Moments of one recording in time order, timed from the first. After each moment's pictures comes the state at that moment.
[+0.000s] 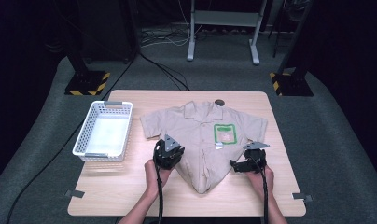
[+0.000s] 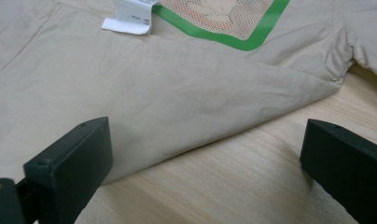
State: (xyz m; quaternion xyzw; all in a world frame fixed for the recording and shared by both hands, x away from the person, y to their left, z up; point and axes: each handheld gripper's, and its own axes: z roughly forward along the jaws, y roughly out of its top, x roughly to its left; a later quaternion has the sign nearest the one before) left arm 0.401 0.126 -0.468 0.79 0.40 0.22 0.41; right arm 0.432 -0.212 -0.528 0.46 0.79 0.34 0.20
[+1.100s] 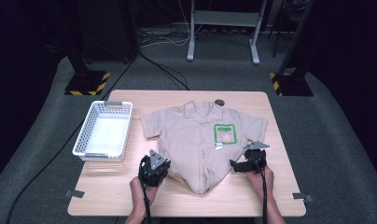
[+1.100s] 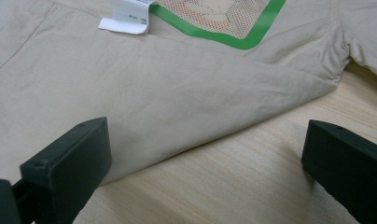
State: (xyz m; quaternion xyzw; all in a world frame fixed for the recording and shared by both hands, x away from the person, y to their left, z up) left arm 0.347 0.162 -0.476 0.78 0.43 0.24 0.39; right arm 0.431 -0.211 -0.528 0.47 0.79 0.34 0.20
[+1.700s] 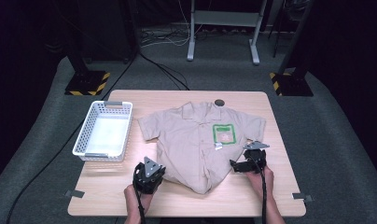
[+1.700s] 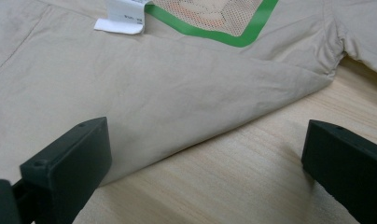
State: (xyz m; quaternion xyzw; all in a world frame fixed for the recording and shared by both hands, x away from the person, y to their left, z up) left arm 0.330 0.176 -0.487 0.78 0.45 0.23 0.38; right arm 0.431 -0.211 -0.528 0.47 0.79 0.34 0.20
